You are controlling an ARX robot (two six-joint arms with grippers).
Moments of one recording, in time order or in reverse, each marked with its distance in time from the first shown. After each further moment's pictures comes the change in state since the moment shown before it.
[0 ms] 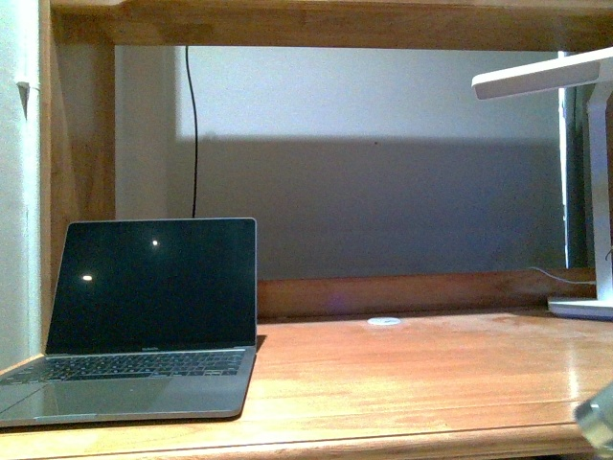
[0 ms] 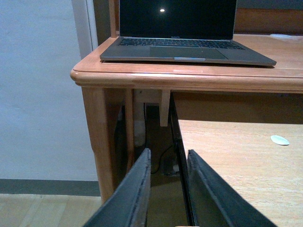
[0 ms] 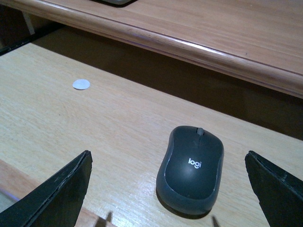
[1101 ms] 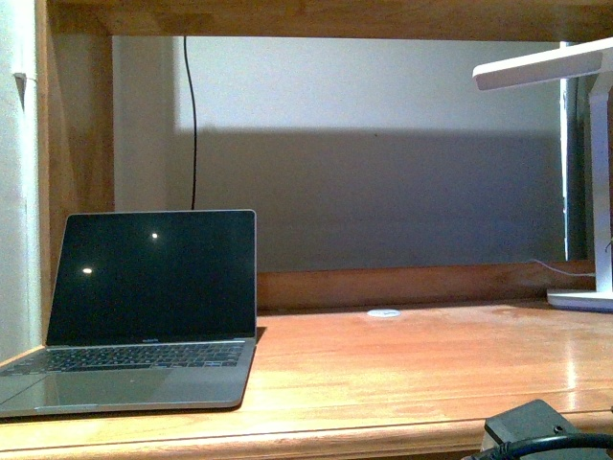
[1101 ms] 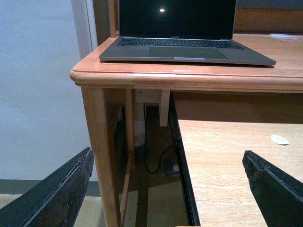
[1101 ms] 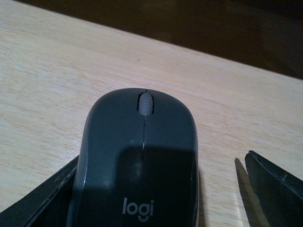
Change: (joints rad) left arm 0.000 0.000 0.000 0.000 0.000 0.001; right arm -0.108 0.431 0.262 -0.163 0.116 0.050
